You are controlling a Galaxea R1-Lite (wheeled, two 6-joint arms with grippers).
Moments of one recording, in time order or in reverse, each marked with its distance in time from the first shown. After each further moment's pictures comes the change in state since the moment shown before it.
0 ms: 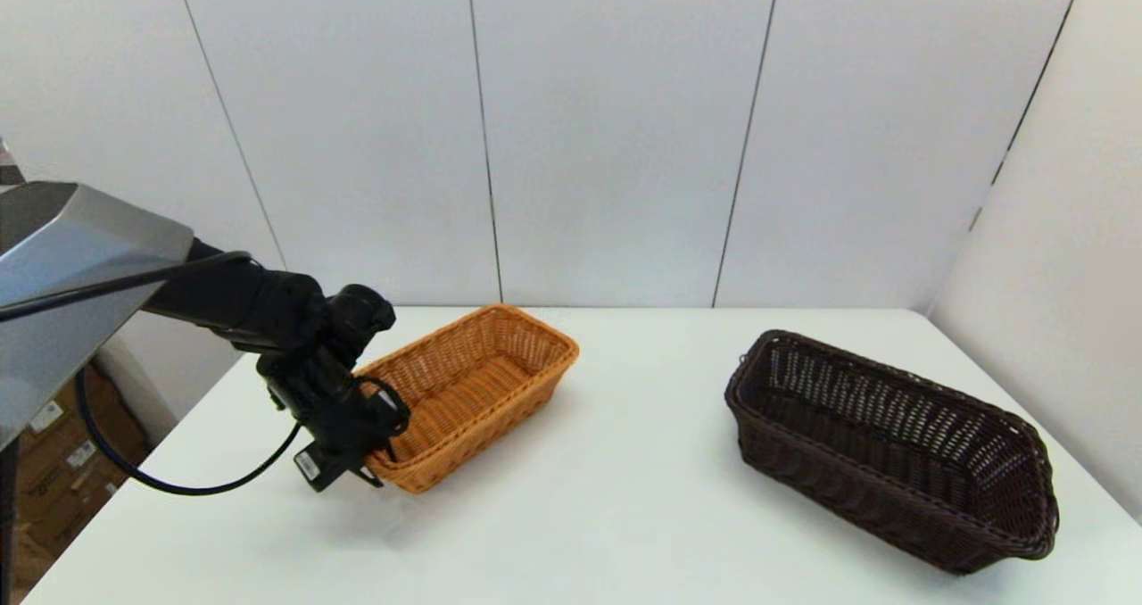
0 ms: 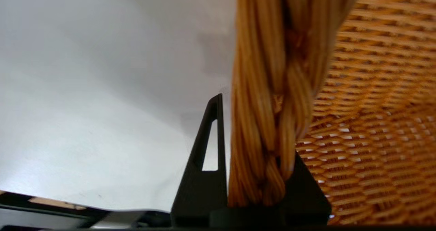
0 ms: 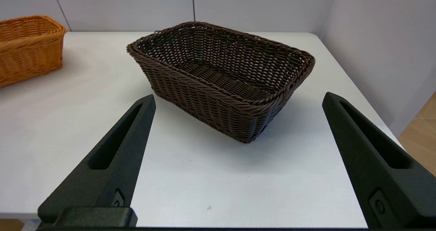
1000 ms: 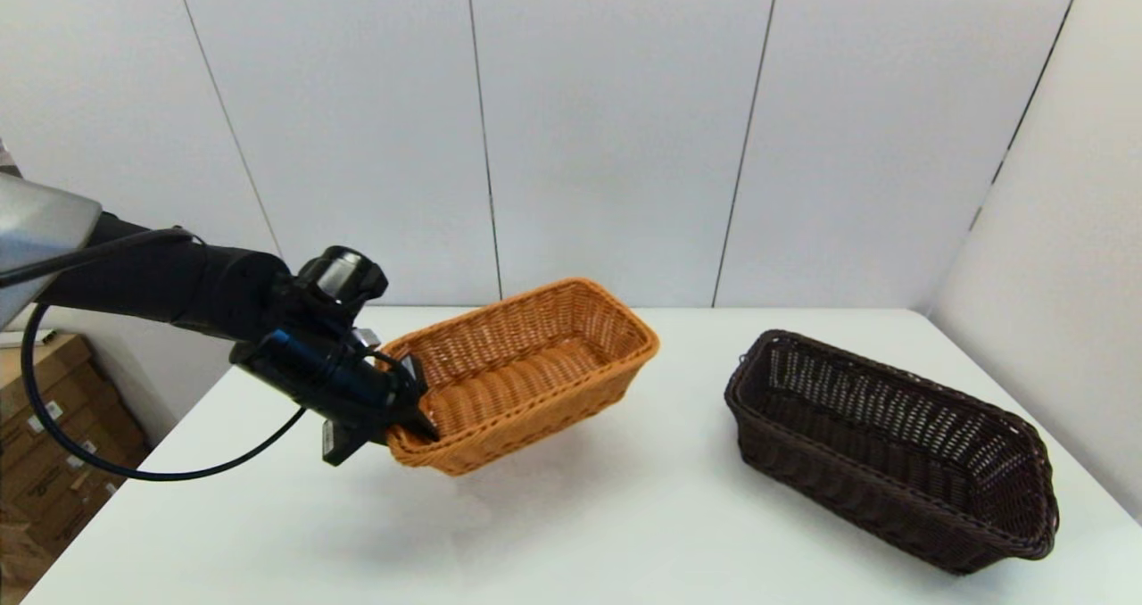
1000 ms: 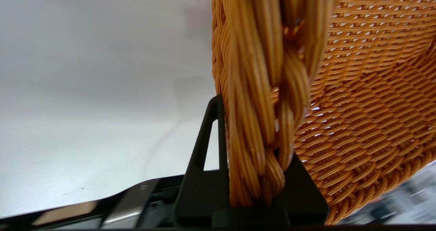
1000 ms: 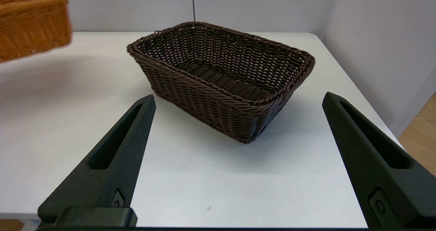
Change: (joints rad) left arm -0.052 -0.160 0.062 -0.102 -0.244 0.282; right arm 0.000 0.000 -0.001 0.001 0.002 0.000
